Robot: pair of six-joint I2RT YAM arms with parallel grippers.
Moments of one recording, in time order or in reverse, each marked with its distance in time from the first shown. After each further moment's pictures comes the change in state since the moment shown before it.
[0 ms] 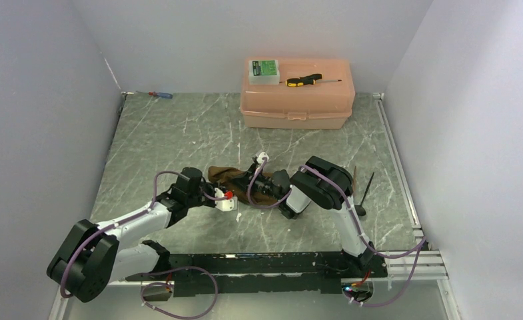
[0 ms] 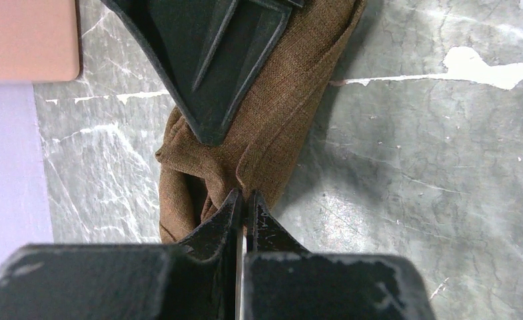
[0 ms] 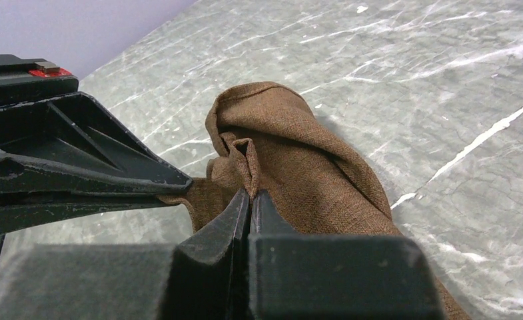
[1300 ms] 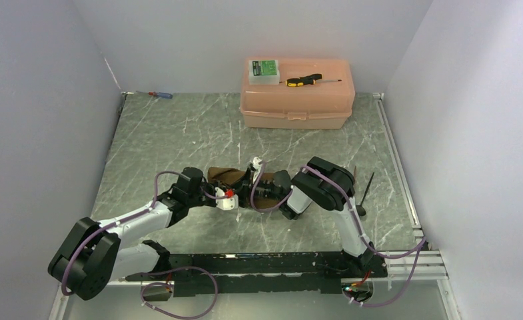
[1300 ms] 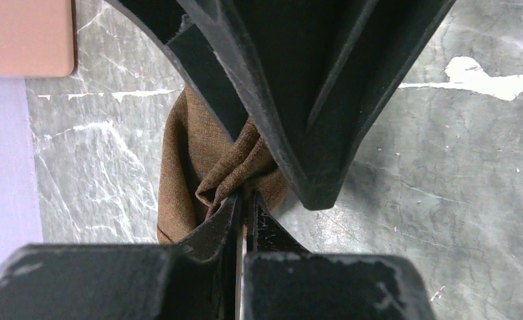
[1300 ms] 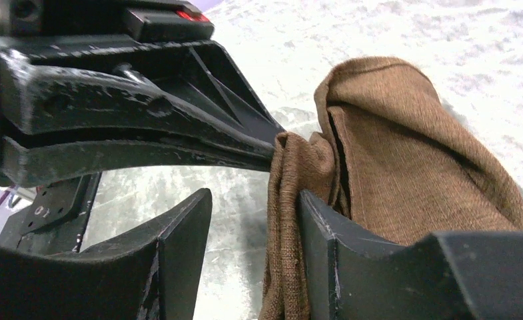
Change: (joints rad) left arm -0.003 0.018 0.000 0.019 -0.005 -0.036; right arm 0.008 -0.017 -0.018 0.008 -0.295 0.023
